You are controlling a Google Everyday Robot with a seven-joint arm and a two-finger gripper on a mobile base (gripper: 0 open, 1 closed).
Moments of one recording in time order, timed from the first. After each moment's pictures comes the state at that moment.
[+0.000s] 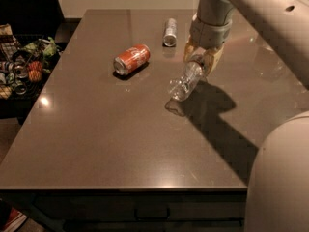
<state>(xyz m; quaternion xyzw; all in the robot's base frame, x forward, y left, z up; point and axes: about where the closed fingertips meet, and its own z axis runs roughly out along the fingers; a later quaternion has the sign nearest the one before) 0.643 -0.150 0.884 -0.93 0.36 -0.07 0.05</state>
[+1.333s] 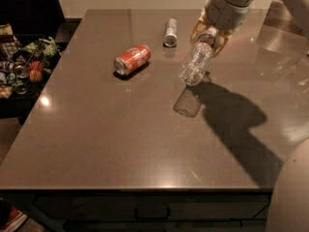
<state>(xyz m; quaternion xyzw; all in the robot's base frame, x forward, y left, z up) 0.655 -0.165 0.944 -0.94 0.29 -0.13 0.14</state>
